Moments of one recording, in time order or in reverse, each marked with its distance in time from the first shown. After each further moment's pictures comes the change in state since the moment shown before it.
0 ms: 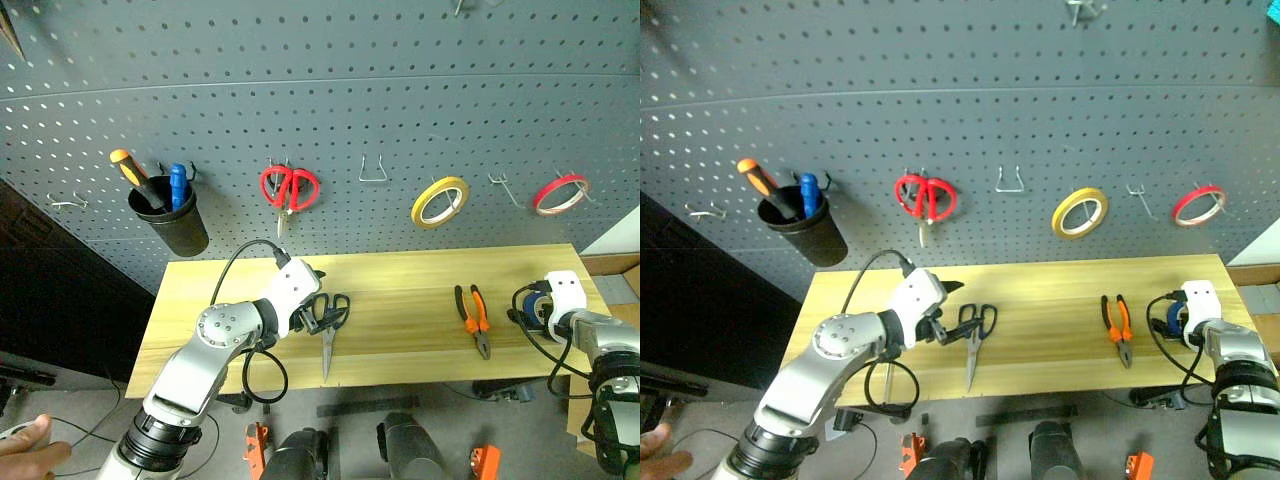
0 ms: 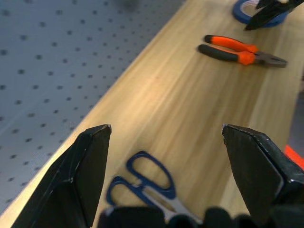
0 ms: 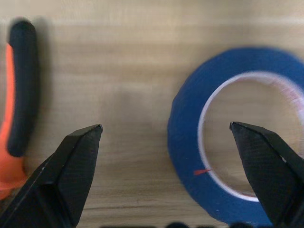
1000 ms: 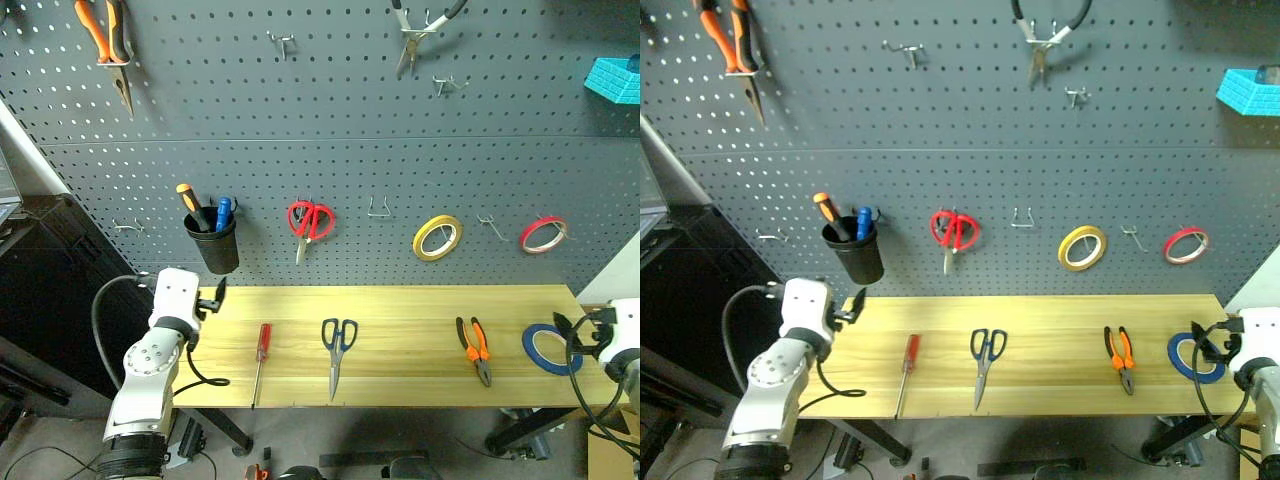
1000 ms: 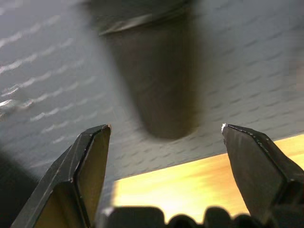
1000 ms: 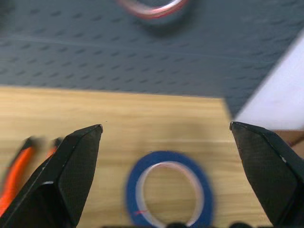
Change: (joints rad) left arm 0.152 -0.072 0.351 0.422 0.036 -0.427 0.342; right arm 0.594 0.009 -0.257 -0.725 0.188 -0.164 -0.059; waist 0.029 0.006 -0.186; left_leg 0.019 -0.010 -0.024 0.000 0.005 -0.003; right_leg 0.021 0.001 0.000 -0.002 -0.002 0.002
